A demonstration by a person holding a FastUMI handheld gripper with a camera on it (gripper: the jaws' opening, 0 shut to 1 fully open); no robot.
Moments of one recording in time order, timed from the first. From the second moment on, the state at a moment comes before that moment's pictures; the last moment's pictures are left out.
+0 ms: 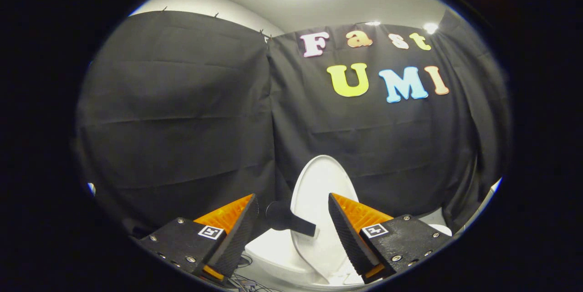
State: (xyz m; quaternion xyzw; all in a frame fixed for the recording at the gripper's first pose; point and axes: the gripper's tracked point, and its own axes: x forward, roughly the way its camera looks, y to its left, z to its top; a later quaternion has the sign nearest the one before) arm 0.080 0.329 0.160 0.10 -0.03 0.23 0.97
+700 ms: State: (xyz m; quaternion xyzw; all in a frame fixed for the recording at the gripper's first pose) arm 0.040 0.155 0.163 0.05 -0.08 0.11 0.99
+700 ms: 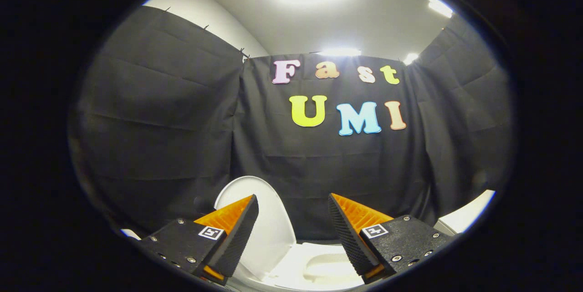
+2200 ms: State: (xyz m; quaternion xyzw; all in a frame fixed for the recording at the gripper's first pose) arm -0.002 0.043 0.005 0.05 -0.02 -0.01 1.00
